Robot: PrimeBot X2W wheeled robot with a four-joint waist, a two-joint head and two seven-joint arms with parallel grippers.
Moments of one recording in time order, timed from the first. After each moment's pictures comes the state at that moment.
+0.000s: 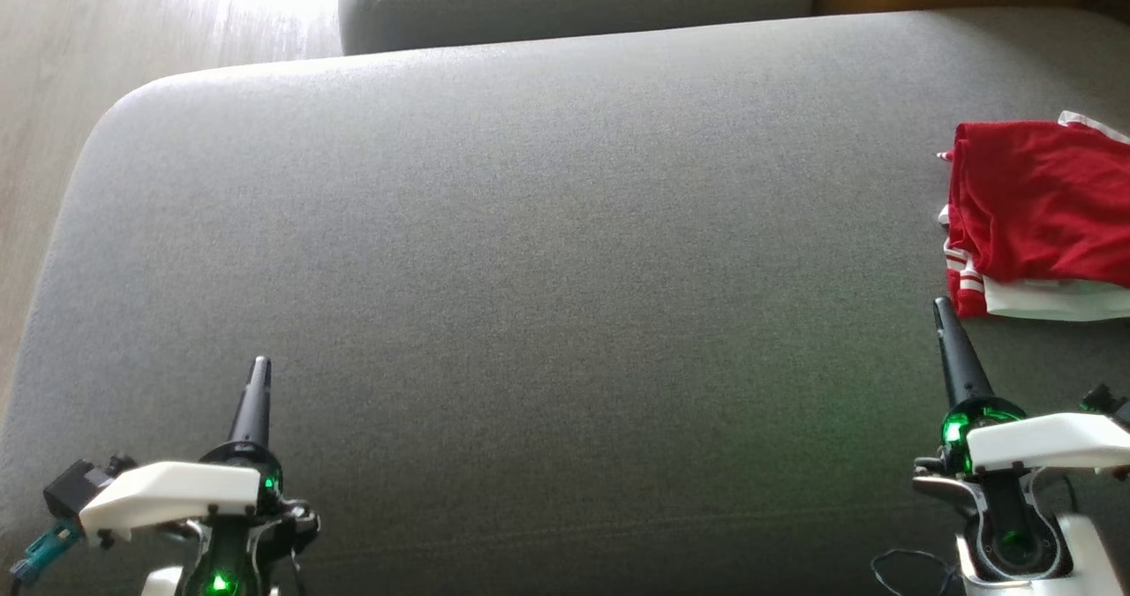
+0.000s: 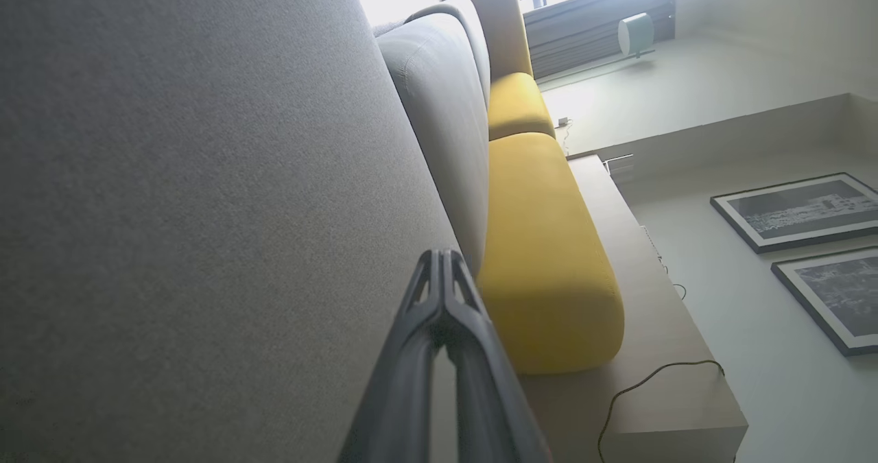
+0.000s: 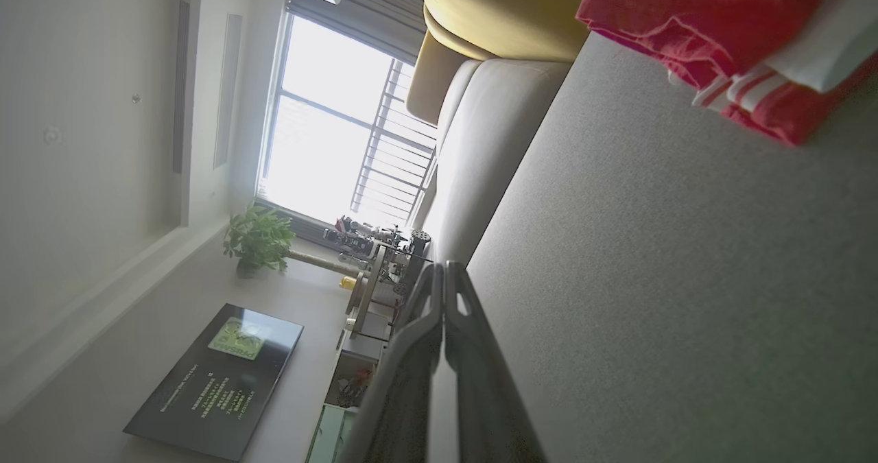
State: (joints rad) left arm -0.03 0.06 -0.02 0.25 -1.32 -0.08 -0.01; right arm -0.11 -0.04 -0.13 0.30 1.24 0.13 0.02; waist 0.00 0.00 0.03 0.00
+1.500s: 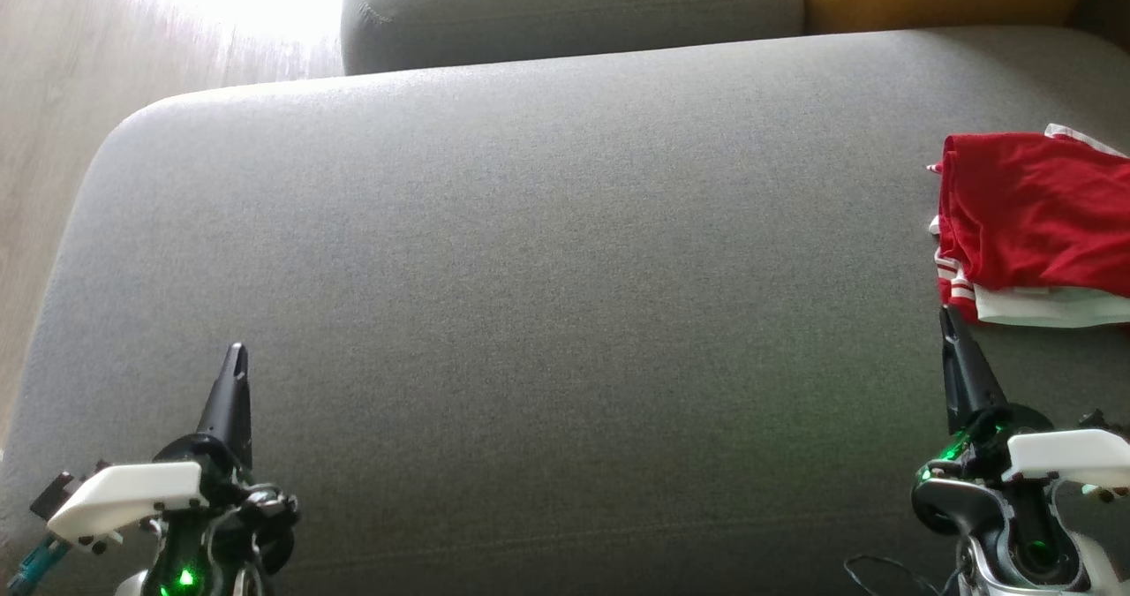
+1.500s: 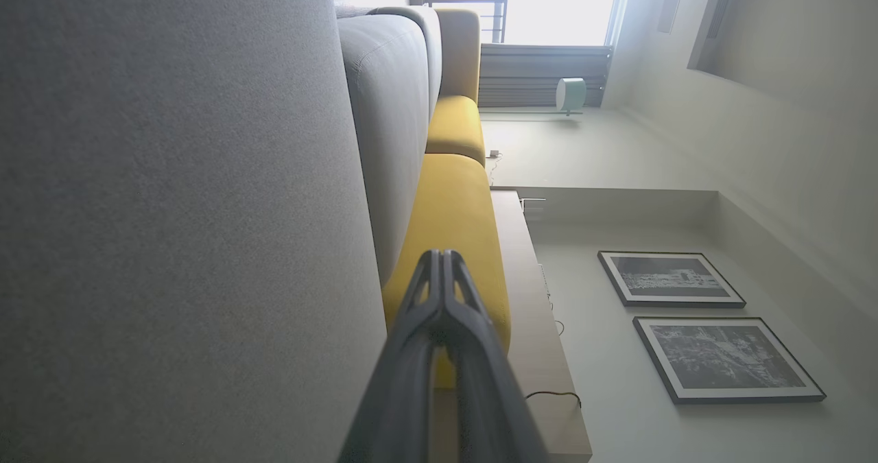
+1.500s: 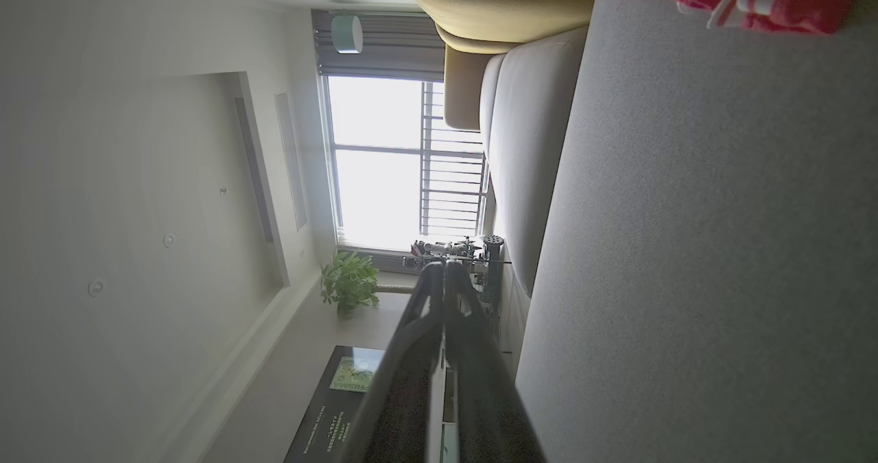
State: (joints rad) left arm -0.05 0.06 0.05 0.27 -1.63 -0.12 0.08; right arm -0.09 -0.04 -0.13 0.28 1.60 0.13 0.11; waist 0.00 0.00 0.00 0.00
